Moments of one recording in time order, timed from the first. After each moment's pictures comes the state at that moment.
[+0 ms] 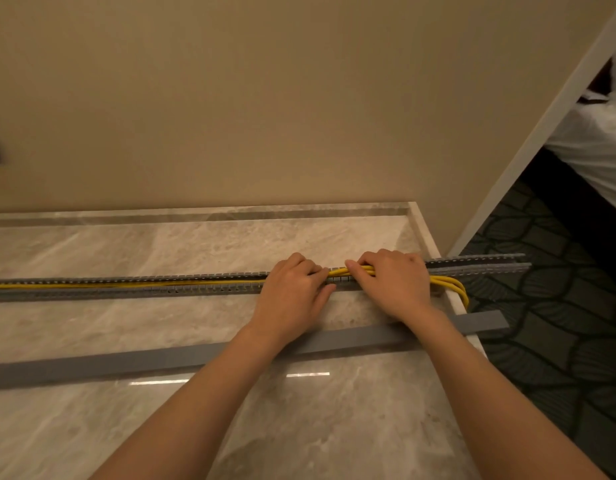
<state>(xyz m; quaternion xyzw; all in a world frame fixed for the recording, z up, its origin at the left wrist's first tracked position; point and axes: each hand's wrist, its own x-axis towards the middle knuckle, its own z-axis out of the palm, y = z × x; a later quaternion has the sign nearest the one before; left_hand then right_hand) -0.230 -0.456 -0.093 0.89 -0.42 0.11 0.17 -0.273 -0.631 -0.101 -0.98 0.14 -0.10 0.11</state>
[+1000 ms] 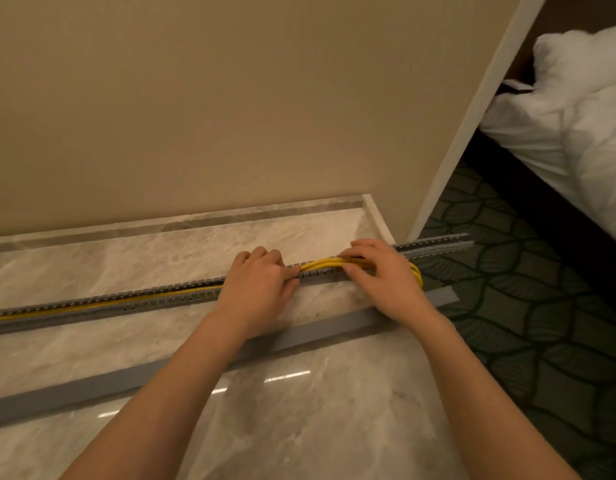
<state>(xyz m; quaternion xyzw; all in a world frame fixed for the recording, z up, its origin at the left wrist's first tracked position) -0.221 -0.463 -0.078 0.90 -0.43 0.03 0.07 -0.321 -0.651 -0.082 -0.92 0.13 -0.14 0.35</state>
